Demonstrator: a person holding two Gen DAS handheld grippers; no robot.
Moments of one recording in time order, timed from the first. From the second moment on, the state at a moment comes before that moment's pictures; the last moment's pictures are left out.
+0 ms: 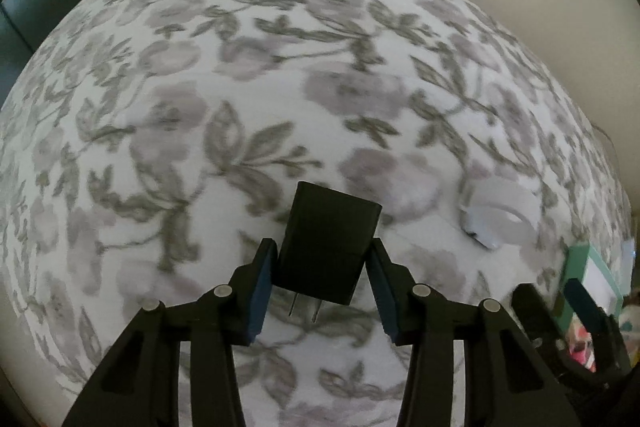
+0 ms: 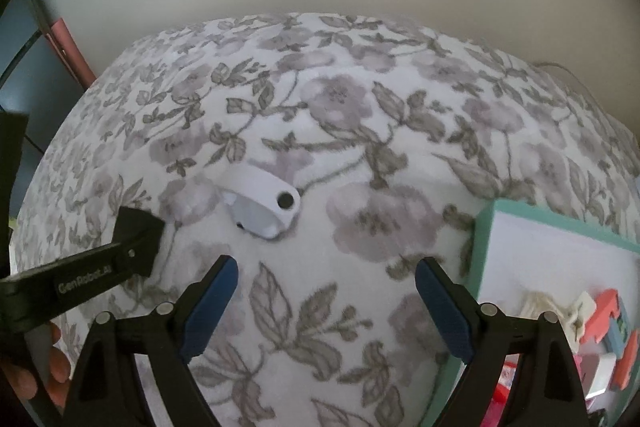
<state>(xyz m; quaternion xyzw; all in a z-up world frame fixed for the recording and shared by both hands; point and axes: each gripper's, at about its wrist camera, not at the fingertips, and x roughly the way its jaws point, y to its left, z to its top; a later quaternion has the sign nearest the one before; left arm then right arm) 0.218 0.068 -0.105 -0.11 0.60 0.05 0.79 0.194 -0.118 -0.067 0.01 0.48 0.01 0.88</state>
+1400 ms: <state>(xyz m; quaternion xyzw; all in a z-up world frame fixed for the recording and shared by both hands) 0.207 0.101 -0.098 -0.13 0.60 0.07 0.79 0.220 -0.100 -0.077 0.07 0.50 0.02 0.86</state>
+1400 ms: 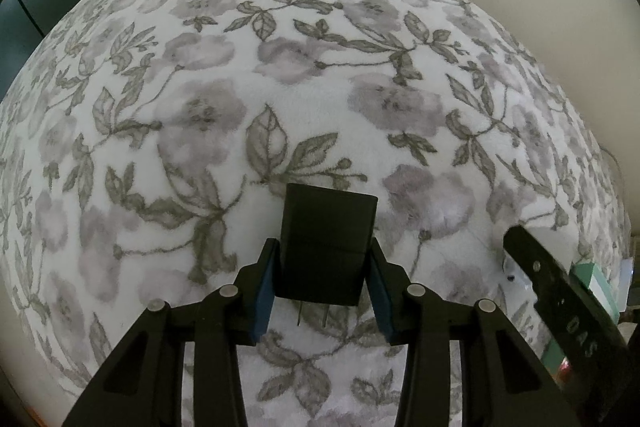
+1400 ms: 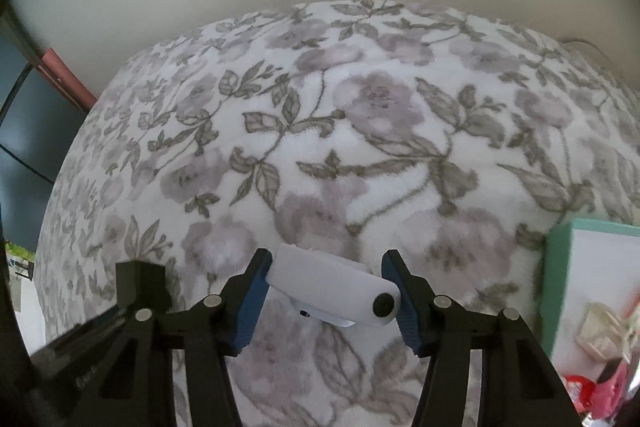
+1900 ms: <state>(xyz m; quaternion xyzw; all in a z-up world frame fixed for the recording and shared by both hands) 0.179 0.055 -0.049 -0.09 0.57 0.03 0.82 0.139 -0.152 -0.030 0.08 0.47 -0.01 0.88</state>
